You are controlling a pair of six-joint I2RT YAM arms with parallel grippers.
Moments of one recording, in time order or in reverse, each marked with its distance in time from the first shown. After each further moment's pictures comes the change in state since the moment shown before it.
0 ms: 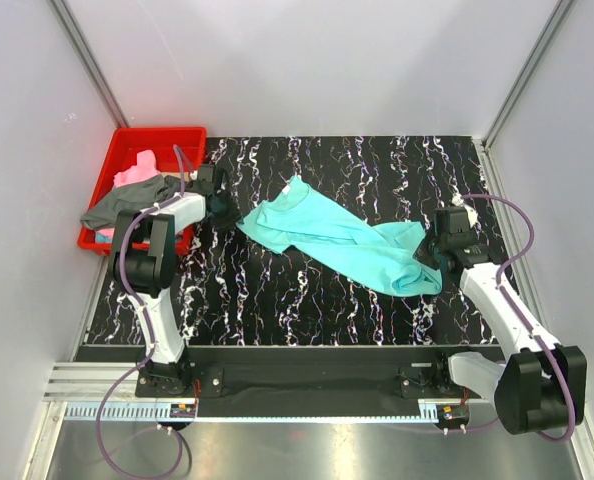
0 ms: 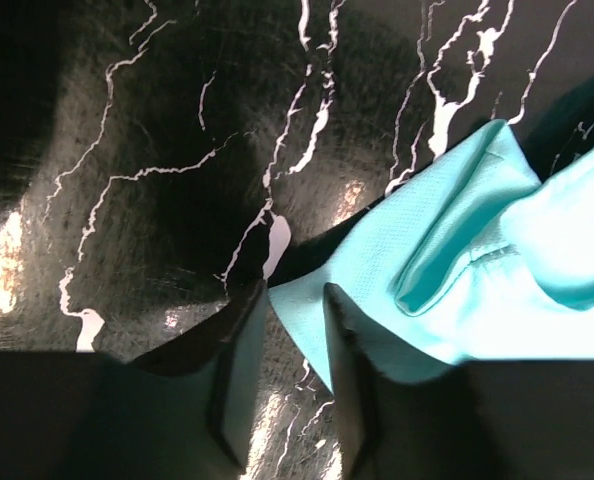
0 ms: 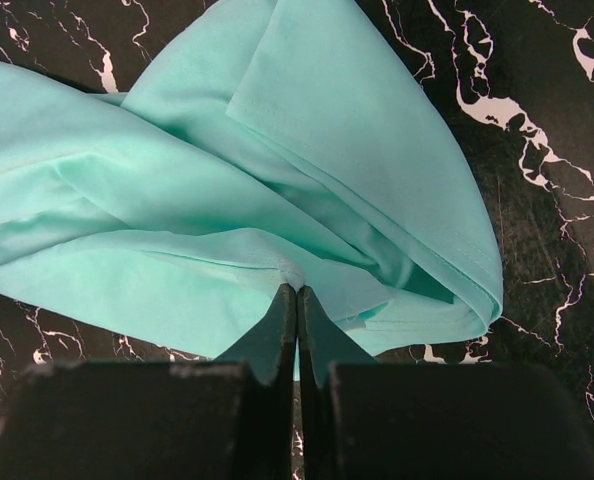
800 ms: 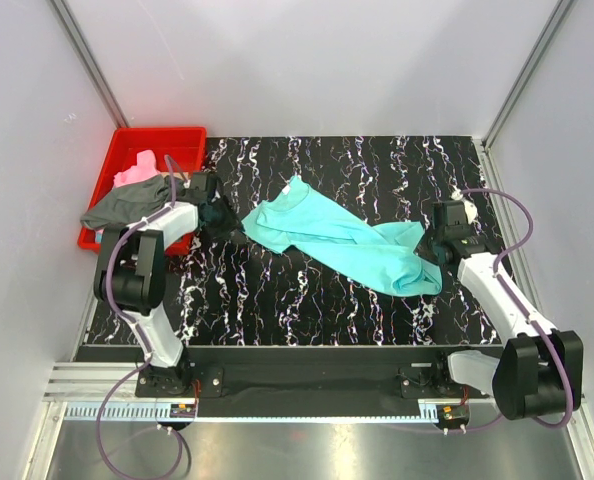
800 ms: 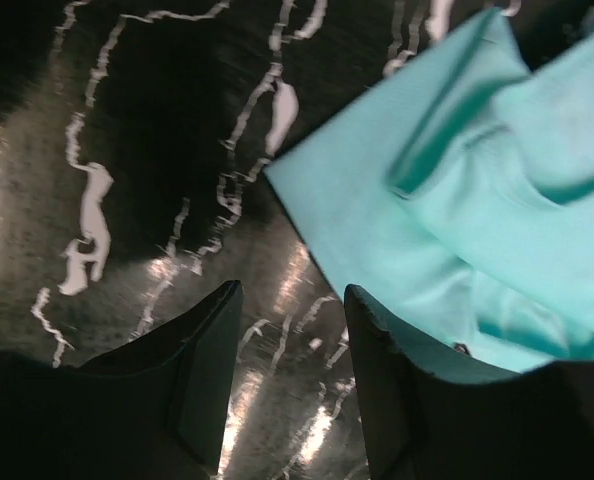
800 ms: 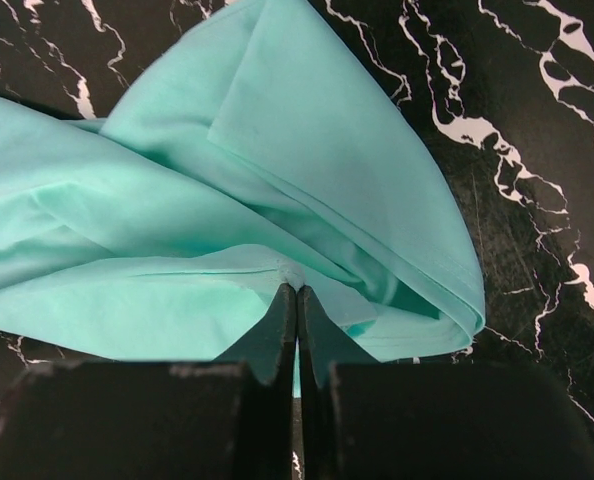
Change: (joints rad) left arm -0.008 -0.177 -0.137 -0.049 0.052 -0.049; right arm 0.000 0.073 0.061 -0.018 0.055 -0.001
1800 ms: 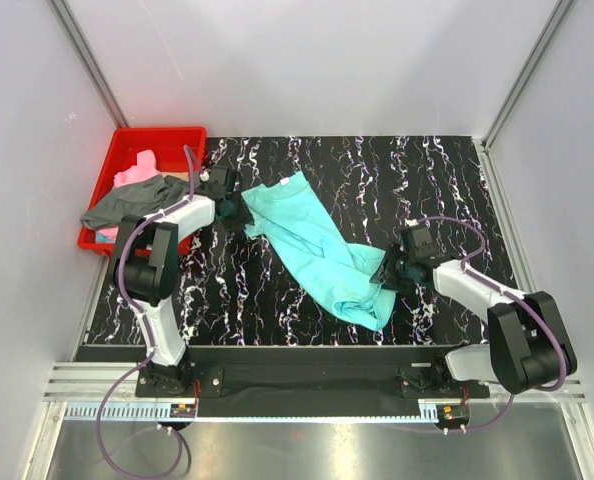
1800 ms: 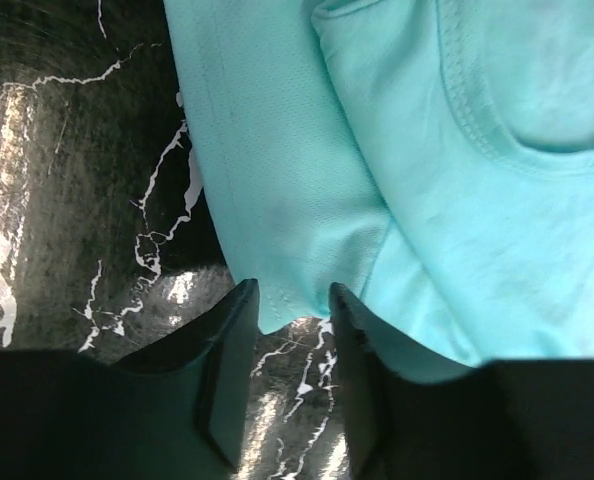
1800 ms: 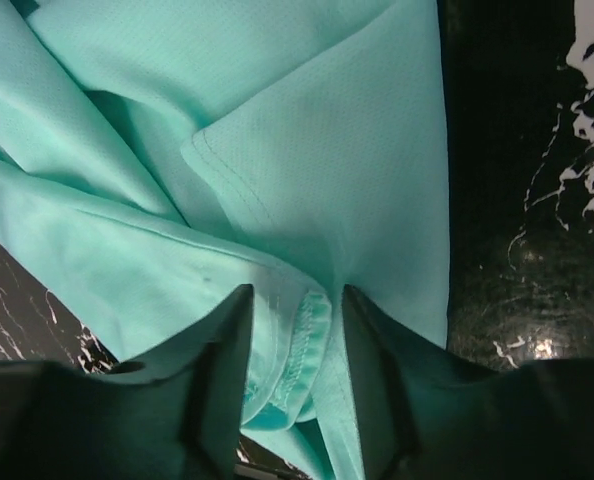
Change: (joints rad) left arm -0.081 0.107 0.112 0.022 -0.101 -0.030; right arm 0.174 0.137 -0.206 0.197 -0.322 0.142
